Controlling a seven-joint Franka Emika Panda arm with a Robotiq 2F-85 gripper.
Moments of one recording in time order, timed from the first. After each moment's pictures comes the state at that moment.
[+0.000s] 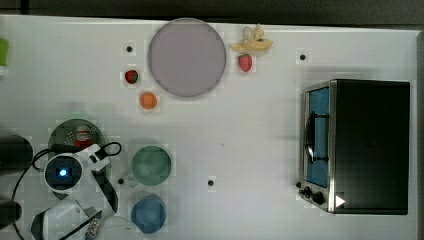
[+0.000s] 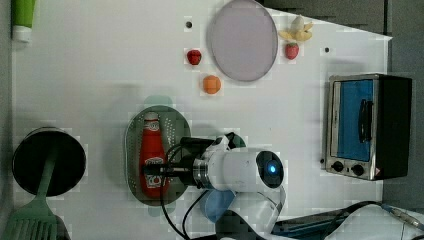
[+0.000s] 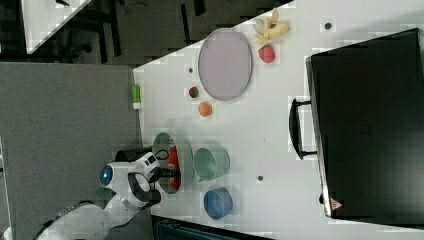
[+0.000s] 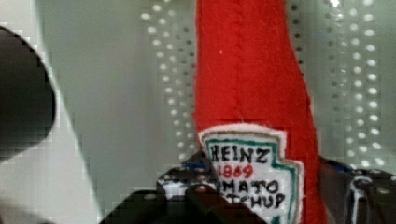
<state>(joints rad) 0.06 0.55 0.66 -2.31 -0.03 1.25 -0.01</state>
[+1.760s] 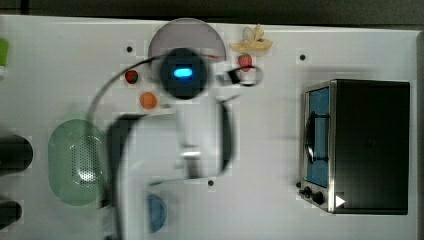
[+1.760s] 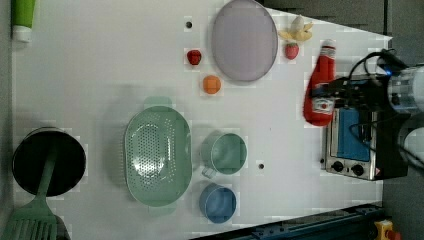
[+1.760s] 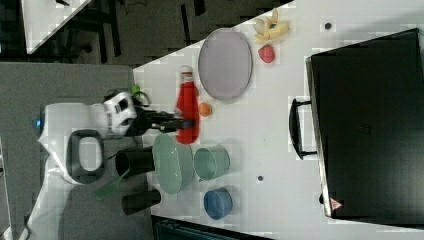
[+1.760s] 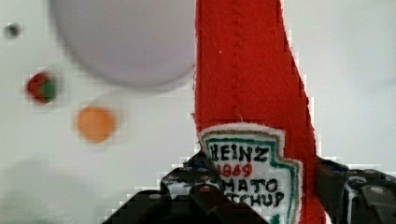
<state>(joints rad) -0.09 0.08 0.14 -2.04 -0.03 0.49 -0.32</state>
